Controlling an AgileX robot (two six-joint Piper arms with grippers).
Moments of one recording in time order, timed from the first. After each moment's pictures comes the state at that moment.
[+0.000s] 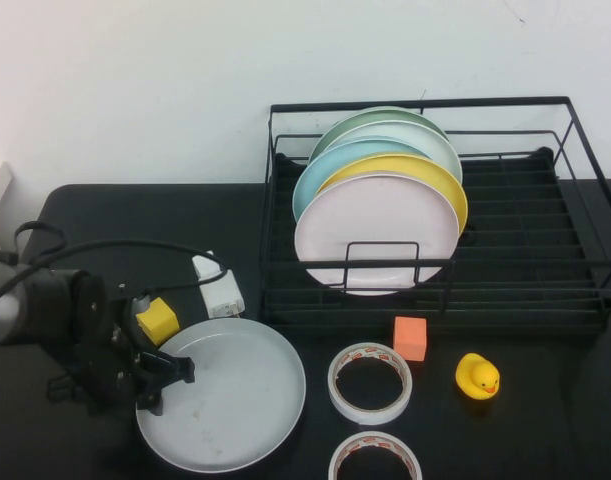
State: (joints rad) right arm -0.02 -0.01 0.03 0.62 0.44 0.16; left arm -0.19 1.92 -0.96 -0.13 0.47 -0.21
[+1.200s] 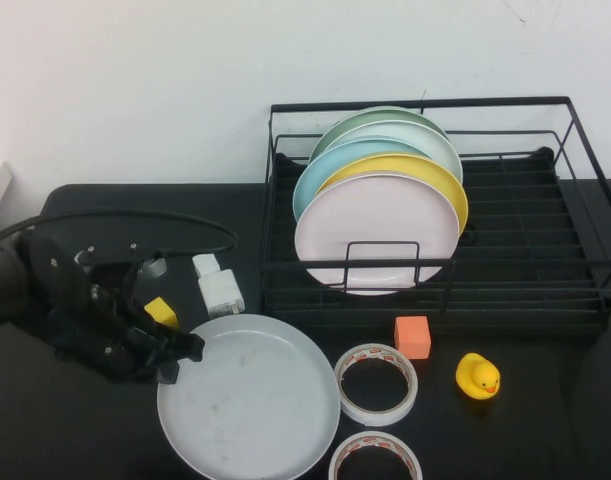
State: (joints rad) right arm -0.02 -0.01 0.03 0.73 0.44 0.01; left arm -0.19 1.73 -0.96 -0.43 0.58 0.27
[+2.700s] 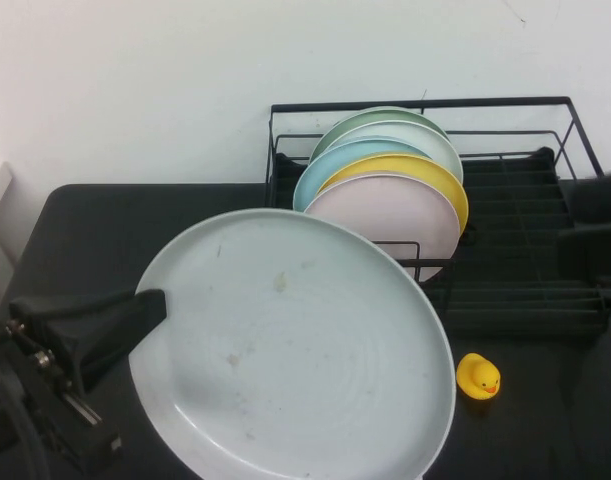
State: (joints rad) right arm 0.00 1.08 -0.97 1.25 1.24 -1.16; left arm -0.20 0.71 -0.55 -1.36 0.56 1.28
